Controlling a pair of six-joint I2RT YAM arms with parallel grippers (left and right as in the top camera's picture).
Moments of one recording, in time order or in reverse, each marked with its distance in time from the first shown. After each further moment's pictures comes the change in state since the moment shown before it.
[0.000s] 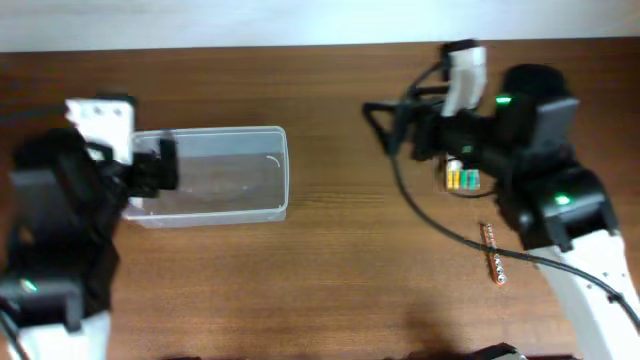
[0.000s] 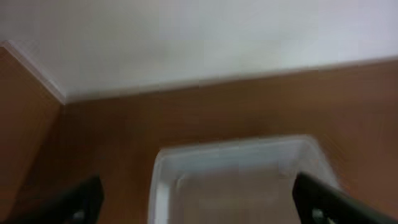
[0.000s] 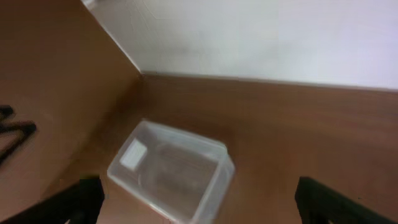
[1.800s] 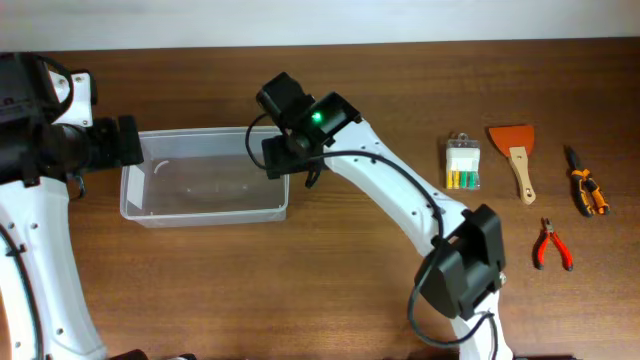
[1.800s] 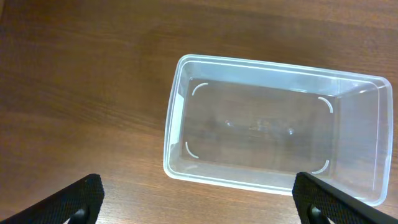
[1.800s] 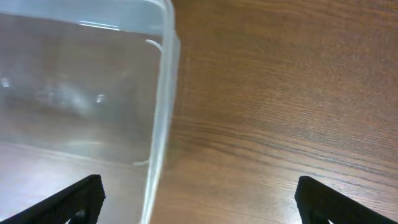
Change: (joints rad) left arm 0.191 0.446 0.375 -0.439 0.048 -0.048; right arm 0.388 0.880 0.600 -0.562 0.491 0.235
